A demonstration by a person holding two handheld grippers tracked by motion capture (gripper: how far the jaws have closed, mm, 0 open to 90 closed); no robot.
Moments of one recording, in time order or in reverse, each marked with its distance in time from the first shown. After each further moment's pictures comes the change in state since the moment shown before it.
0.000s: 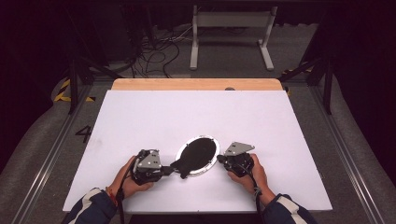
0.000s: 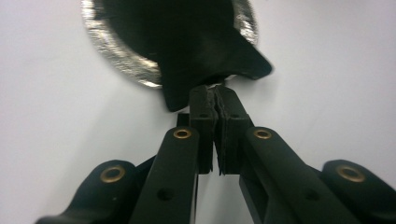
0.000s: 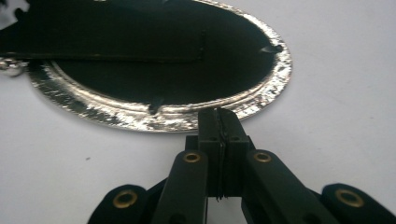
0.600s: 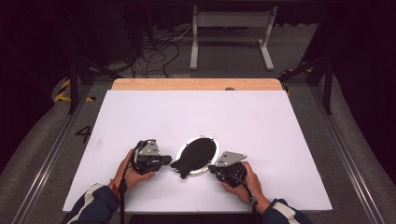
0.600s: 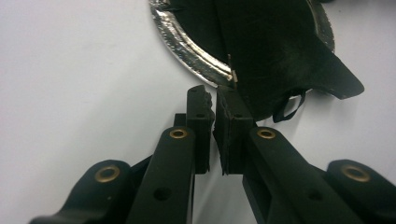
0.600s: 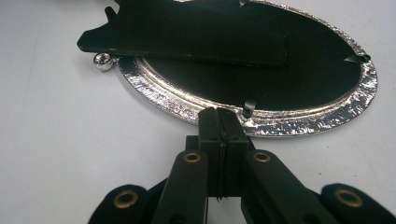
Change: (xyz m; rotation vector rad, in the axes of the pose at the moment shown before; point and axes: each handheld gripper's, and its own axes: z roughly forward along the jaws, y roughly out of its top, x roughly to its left) left arm 0.022 0.002 0.019 0.010 0.045 -0.088; right arm 0.035 0.002 -0.001 0.002 0.080 -0.060
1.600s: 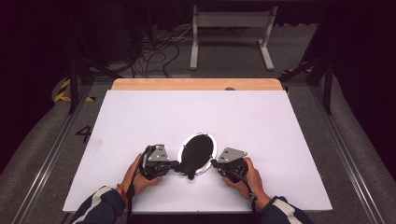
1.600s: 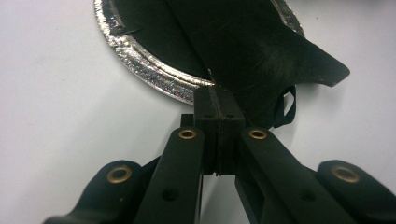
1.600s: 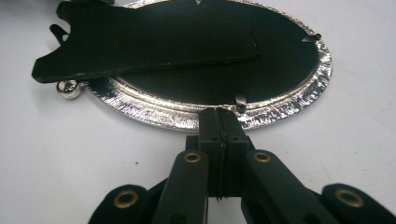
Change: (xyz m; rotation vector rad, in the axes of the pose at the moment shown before) left arm -0.021 0.008 0.015 -0.006 0.001 0.001; right arm -0.015 0.001 0.003 -0.002 -0.077 -0.022
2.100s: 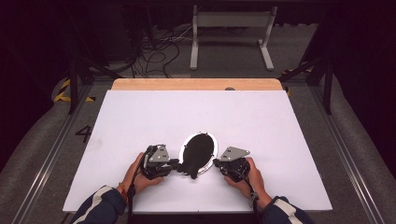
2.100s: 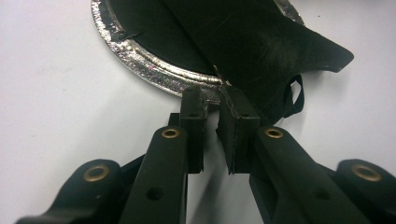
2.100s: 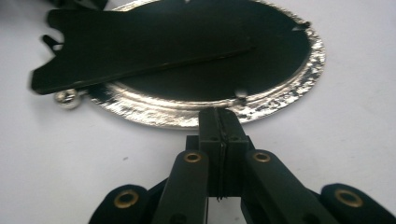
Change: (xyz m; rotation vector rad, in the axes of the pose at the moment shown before) left arm 0.000 0.000 0.000 0.002 0.016 0.039; right arm -0.002 -0.003 -0.003 0.004 0.006 0.038
